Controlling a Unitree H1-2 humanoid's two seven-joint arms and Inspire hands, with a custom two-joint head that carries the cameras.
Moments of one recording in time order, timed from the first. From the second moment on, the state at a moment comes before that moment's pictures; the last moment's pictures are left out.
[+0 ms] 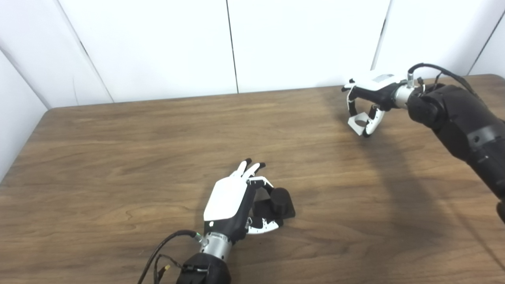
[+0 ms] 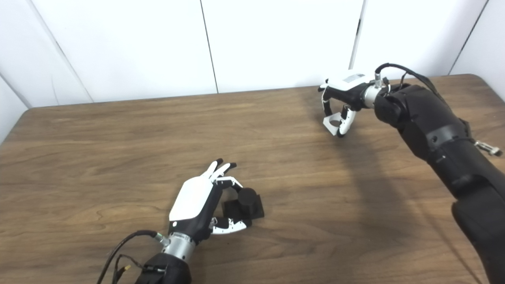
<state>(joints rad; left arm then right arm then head) 0.03 0.03 -0.43 -0.28 0.99 0.22 -0.11 -0.86 -0.61 0.50 0.58 -0.81 -0.18 0.38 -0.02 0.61</state>
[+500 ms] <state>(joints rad) 0.03 0.04 -0.42 -0.28 0.99 0.22 -0.11 -0.74 -0.63 0.40 0.29 -0.79 -0.13 0.46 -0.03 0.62</state>
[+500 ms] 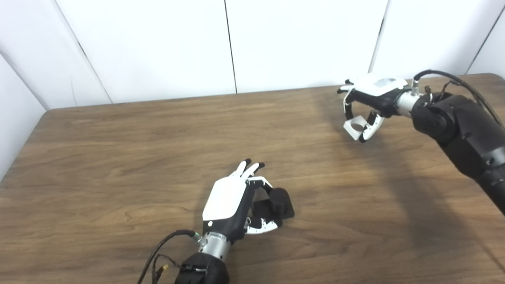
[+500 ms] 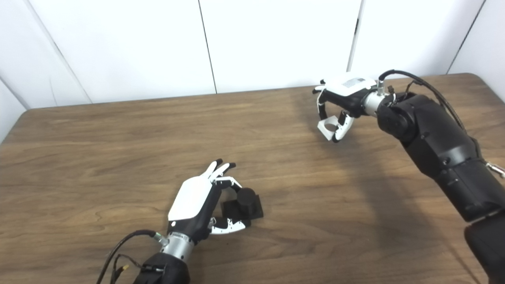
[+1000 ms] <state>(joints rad) 0.02 0.05 -0.42 -0.28 0.99 0.21 -0.12 -0.66 -0.63 0.35 -0.04 -0.74 -0.05 0.64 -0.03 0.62</state>
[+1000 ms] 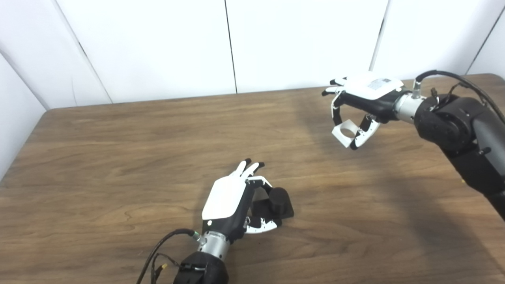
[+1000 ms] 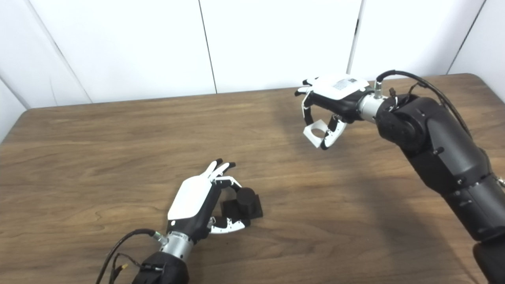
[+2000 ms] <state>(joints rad) 0.02 0.05 -0.43 -0.28 0.98 0.22 -0.12 -0.64 -0.55 0.38 -0.42 -0.70 0.07 0.92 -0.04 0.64</state>
